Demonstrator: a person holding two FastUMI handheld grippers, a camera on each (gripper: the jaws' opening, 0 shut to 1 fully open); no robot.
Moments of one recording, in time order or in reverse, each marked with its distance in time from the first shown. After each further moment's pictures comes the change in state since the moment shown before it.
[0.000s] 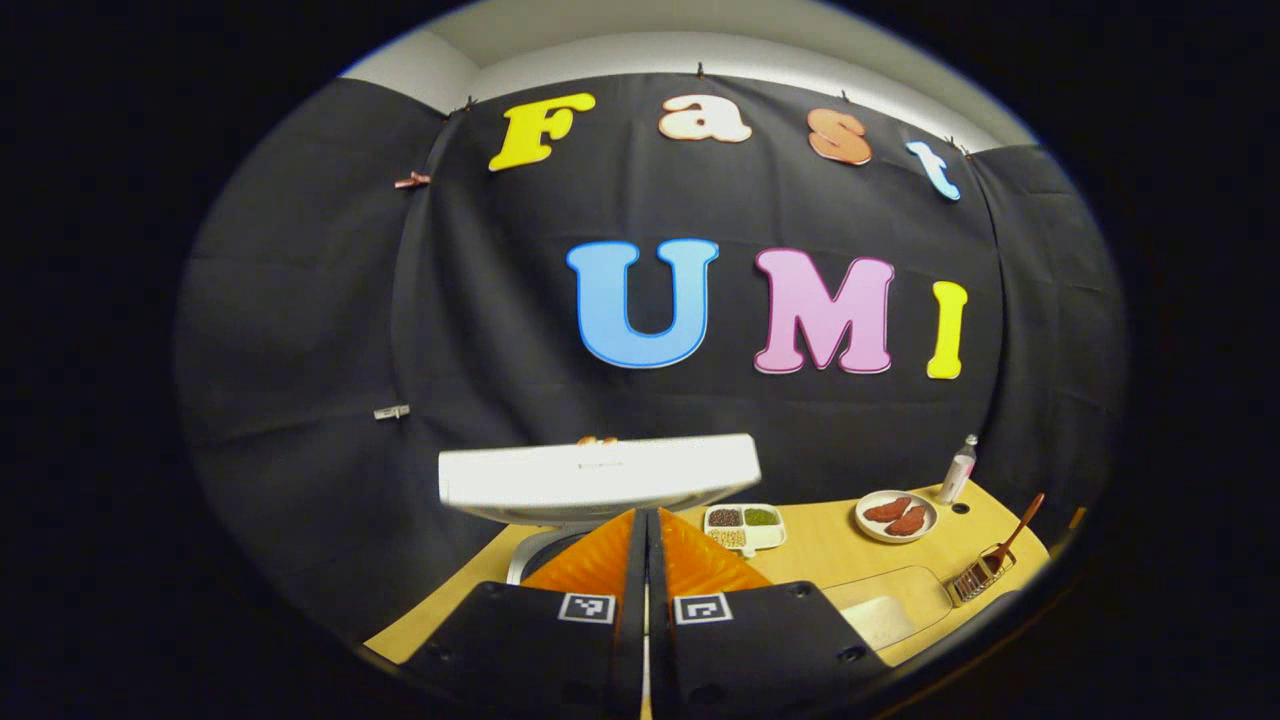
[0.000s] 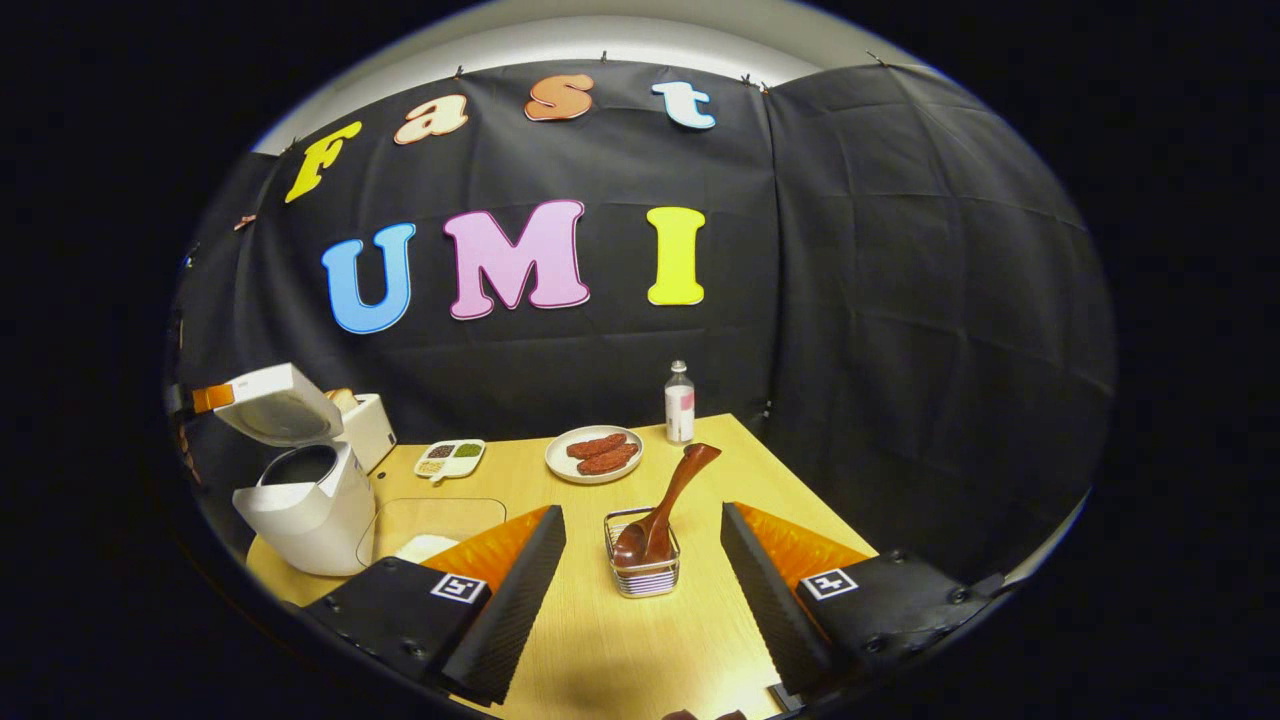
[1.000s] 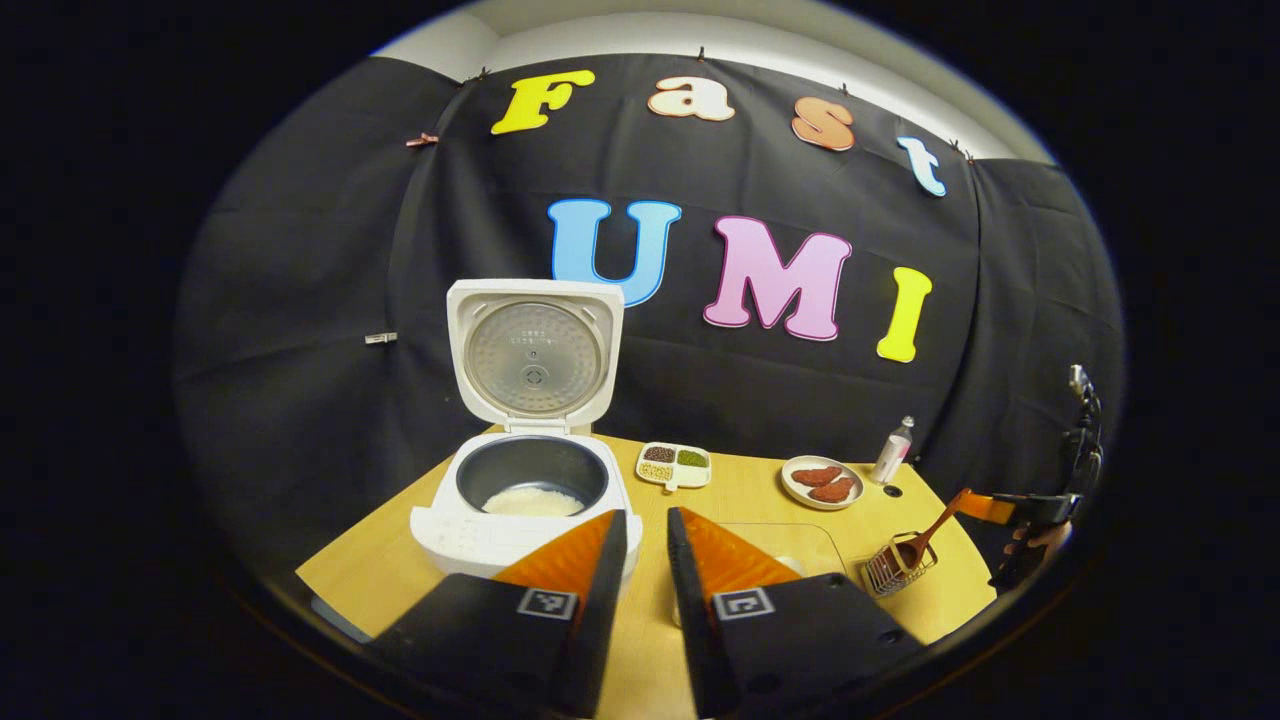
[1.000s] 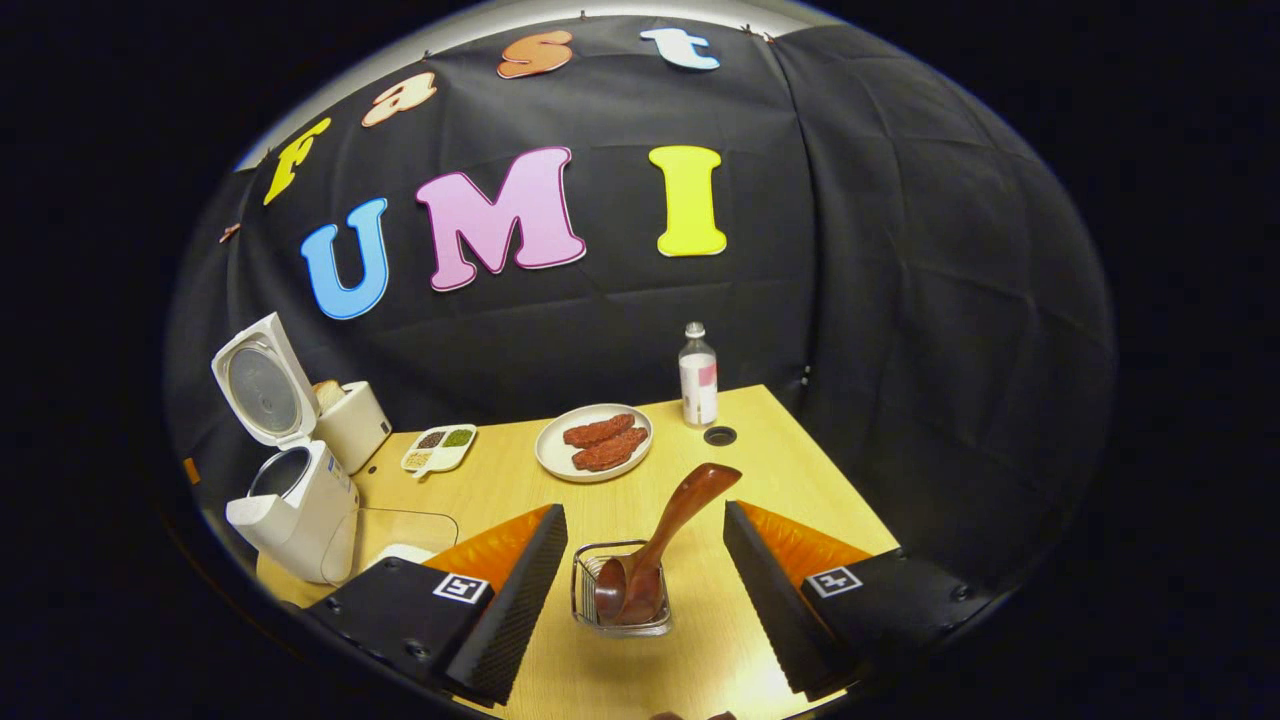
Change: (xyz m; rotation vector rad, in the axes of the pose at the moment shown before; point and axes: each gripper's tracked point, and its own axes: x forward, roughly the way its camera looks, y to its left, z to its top) left arm -0.092 -0.093 -0.059 -0.118 0.151 -0.027; right arm 0.129 -0.027 -0.025 0.050 0.158 0.093
